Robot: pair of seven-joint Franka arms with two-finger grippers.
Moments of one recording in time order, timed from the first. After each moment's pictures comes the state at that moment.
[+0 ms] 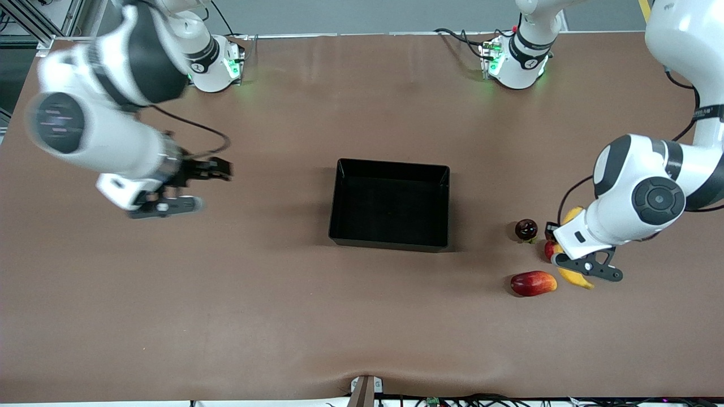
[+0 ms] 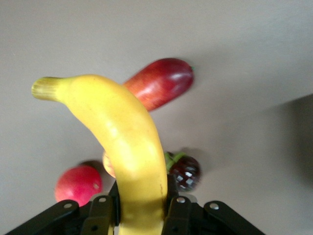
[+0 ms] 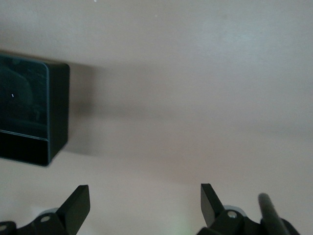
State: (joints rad) left arm 0.35 0.53 -0.56 -1.62 0.43 2.00 0.04; right arm 0.33 0.26 0.01 -1.53 0.11 1.62 0.24
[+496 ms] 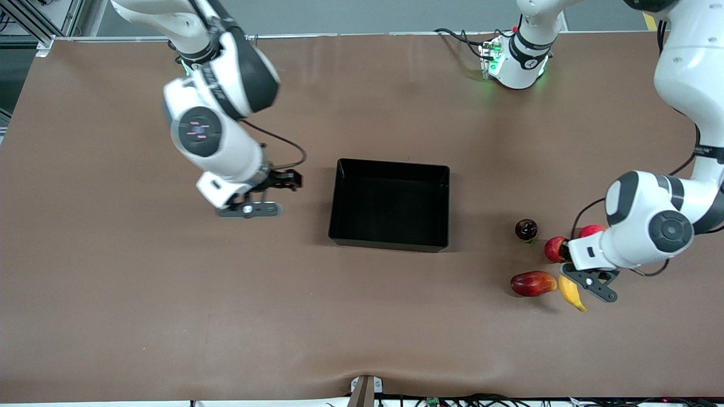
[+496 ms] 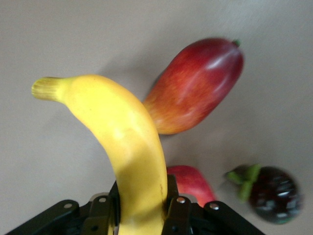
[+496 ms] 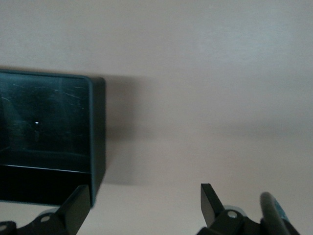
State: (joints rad) left arm 0.45 0.73 -0.53 -1.55 0.46 2.17 0.52; right arm 0.52 0.37 0.01 -1.59 0.12 1.86 0.50
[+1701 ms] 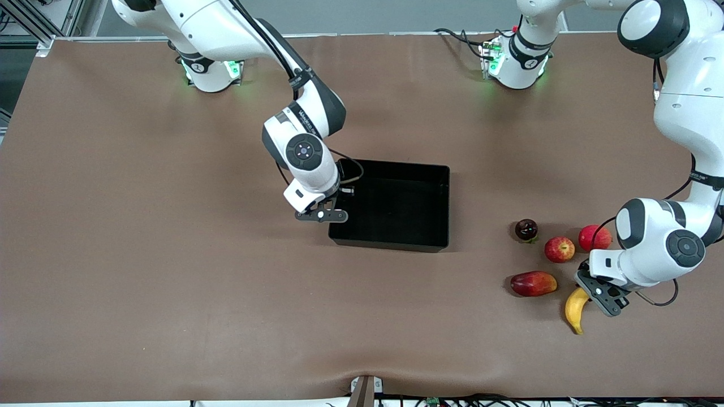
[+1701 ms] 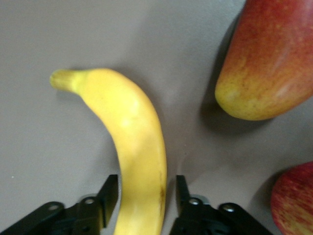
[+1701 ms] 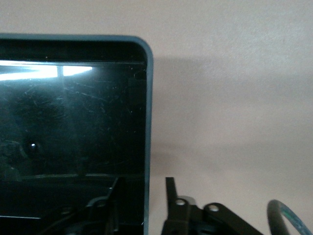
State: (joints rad) left arm 0.44 0.91 -0.43 -1.43 0.45 2.39 0.88; right arm 0.68 0.59 0.01 -1.65 0.12 2.20 0.67
